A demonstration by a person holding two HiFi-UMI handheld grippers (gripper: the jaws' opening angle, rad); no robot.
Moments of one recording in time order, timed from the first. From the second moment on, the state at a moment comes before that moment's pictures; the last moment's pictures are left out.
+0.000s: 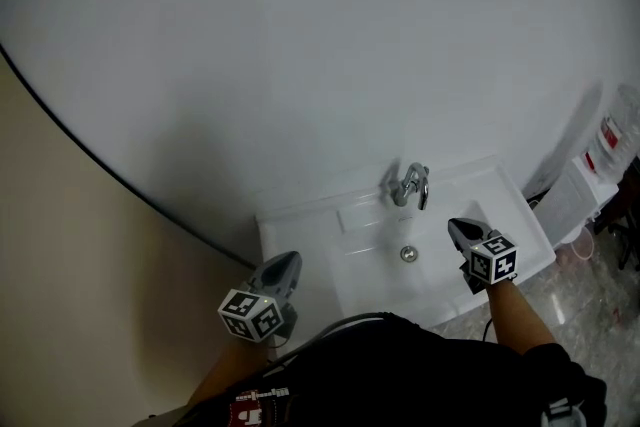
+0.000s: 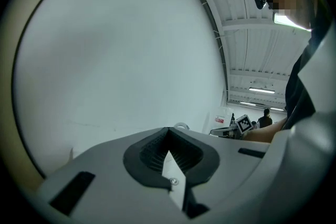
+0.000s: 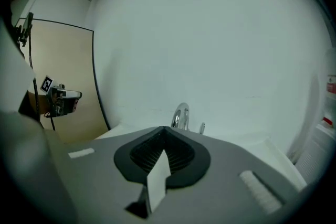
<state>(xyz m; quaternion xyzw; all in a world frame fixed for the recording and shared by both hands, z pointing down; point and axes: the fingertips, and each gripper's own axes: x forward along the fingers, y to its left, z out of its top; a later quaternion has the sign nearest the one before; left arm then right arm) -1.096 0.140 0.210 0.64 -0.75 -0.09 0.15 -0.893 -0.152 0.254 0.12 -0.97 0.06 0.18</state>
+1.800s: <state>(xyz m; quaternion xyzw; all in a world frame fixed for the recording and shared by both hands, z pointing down) -1.049 0.109 0.214 0.53 -0.83 -0.11 0.14 -0.898 -0.199 0.257 -0.02 -0.98 0.09 0.15</state>
